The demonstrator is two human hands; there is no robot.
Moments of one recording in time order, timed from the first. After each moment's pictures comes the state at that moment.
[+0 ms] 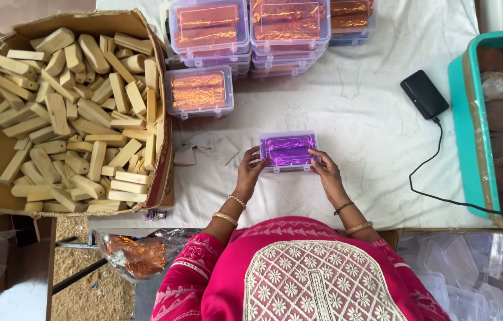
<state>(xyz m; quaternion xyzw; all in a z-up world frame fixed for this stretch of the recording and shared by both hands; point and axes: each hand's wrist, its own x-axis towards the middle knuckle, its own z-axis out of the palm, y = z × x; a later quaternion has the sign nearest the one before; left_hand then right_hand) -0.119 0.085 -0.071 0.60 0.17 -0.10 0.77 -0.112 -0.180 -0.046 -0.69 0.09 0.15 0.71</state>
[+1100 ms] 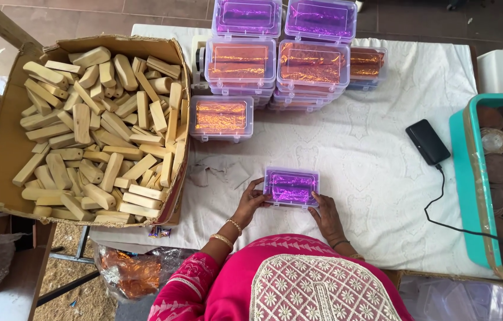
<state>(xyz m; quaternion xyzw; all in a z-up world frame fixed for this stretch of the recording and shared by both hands) -0.130 0.117 -0.083 0.53 0.16 -0.21 0.81 -0.141 -0.181 -0.079 -0.92 -0.17 0.00 0.36</state>
